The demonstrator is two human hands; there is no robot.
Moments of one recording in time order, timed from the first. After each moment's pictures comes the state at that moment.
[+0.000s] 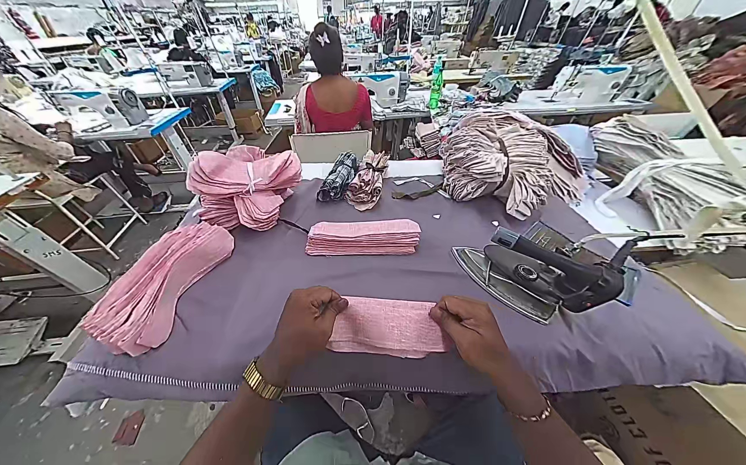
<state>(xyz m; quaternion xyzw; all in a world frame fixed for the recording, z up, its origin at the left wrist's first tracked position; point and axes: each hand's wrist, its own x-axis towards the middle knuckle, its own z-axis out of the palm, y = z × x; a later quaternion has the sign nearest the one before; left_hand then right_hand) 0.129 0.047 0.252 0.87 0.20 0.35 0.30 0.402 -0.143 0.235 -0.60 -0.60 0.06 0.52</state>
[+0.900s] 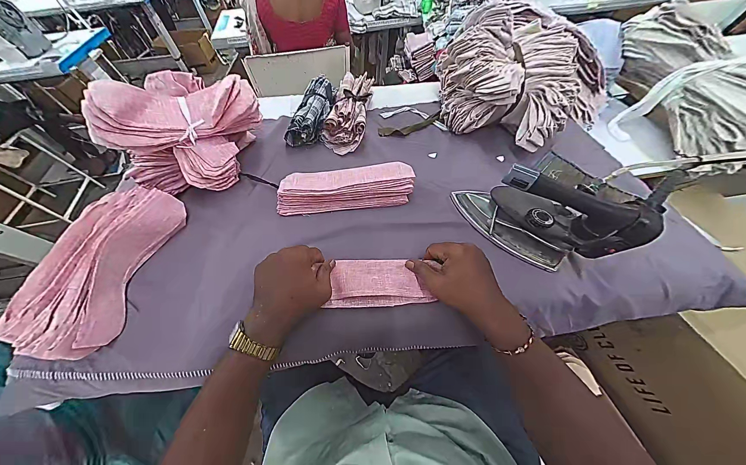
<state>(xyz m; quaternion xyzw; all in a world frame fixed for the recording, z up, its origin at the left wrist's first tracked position) 0.159 0.057 0.251 0.92 0.37 0.11 0.05 0.404 -0.117 0.242 -0.83 -0.50 0.06 0.24</state>
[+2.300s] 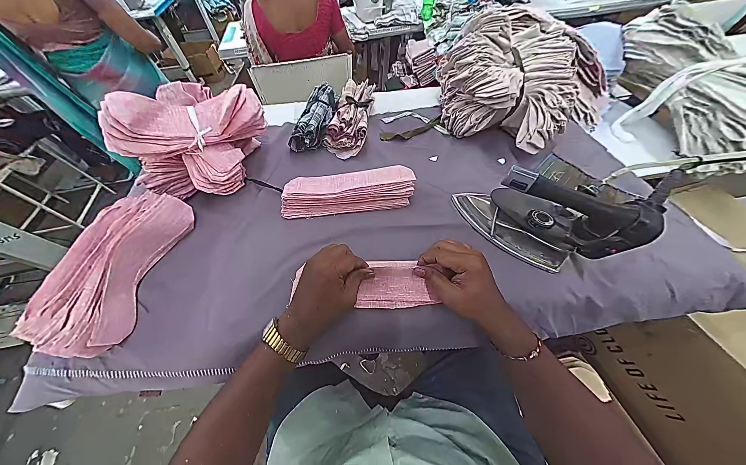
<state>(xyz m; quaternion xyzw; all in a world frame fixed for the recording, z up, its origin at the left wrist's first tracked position) 0.186 0.044 0.226 0.91 0.13 0.31 0.23 0.416 -0.125 0.216 -0.65 -0.61 0.02 0.45</state>
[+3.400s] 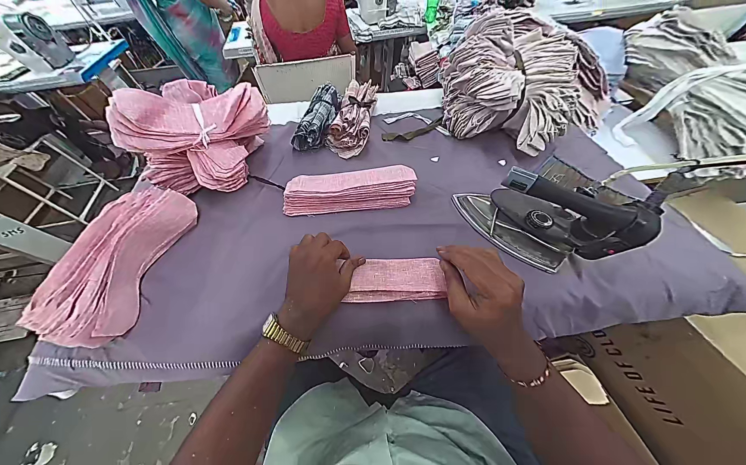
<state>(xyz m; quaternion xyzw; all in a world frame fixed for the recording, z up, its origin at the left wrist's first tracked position) 0.186 0.044 0.235 0.92 0.33 0.20 0.07 0.396 -0.150 0.227 -0.65 -0.58 -0.19 0.46</state>
